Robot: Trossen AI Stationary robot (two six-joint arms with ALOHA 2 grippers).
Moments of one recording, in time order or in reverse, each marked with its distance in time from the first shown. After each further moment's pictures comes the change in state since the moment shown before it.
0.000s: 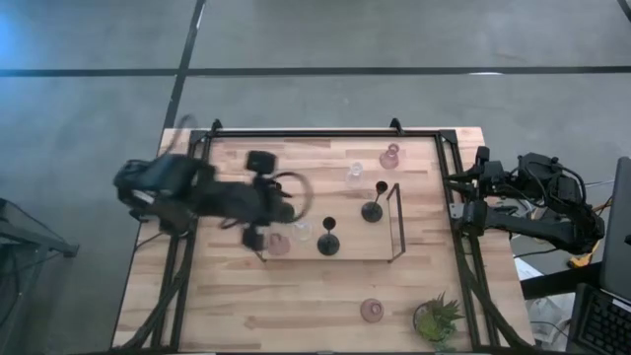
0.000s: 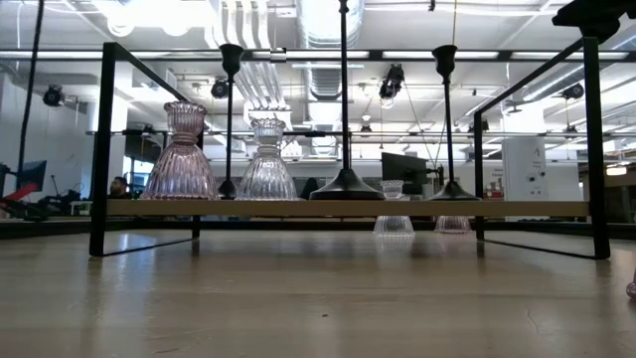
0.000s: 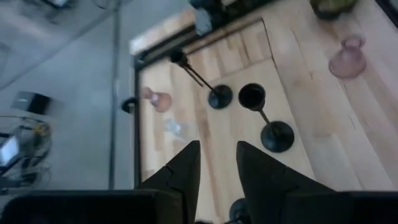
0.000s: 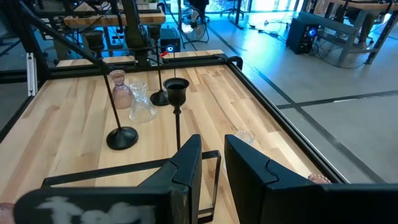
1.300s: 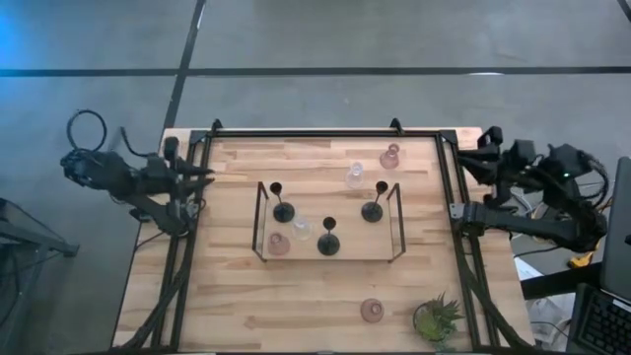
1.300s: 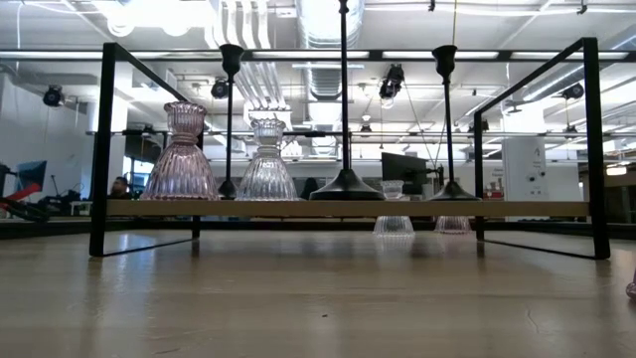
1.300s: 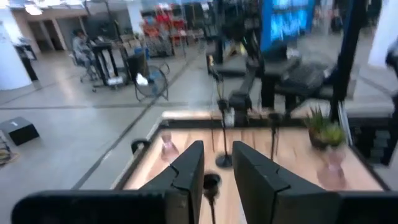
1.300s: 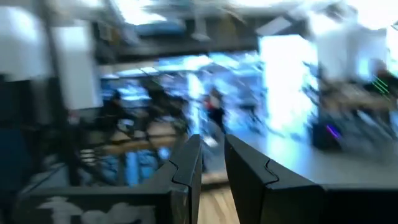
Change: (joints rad) left arm -0.123 -1.111 -1.332 0.818 -0.148 -0.155; right arm 0.000 0.065 0.016 0.553 -0.050 0.183
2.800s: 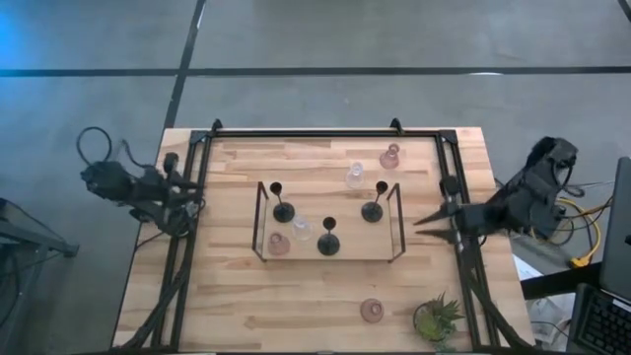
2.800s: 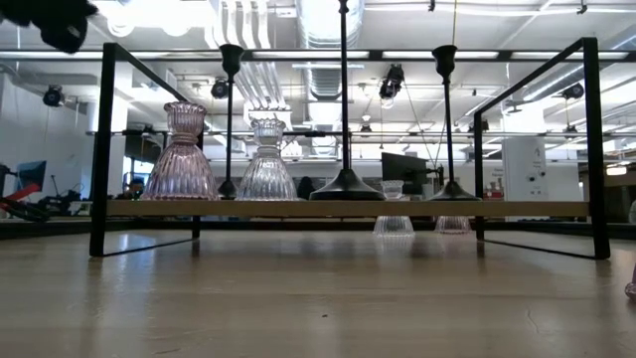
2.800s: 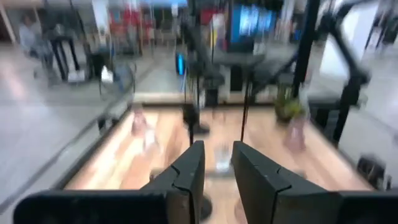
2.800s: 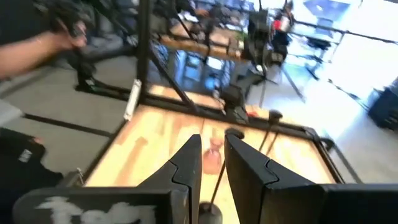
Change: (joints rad) left arm 0.002 -0.532 -0.316 -0.155 0.137 -0.056; right arm 1.067 0.628 0.332 -0.183 0.747 -0.146
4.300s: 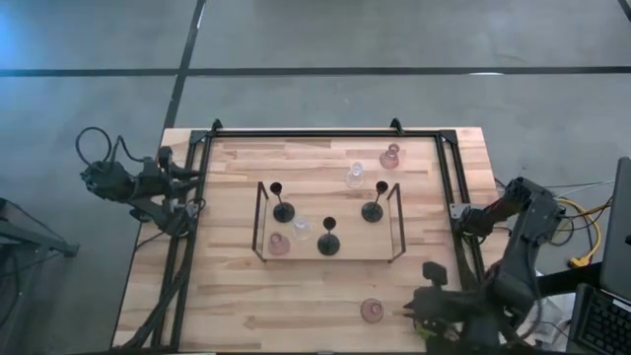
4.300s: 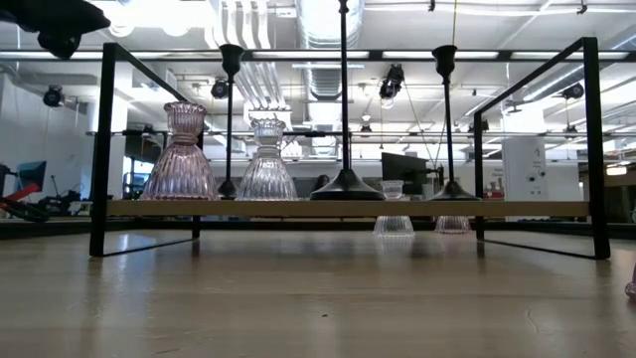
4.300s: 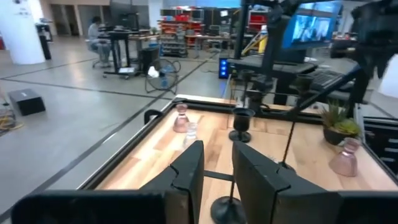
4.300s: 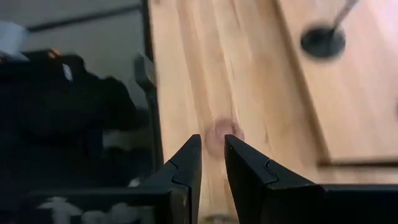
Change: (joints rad) left arm 0.001 0.013 -0.004 0.006 -0.200 -0.058; right arm 0.234 0.749 0.549 -0.668 -0.101 1.056
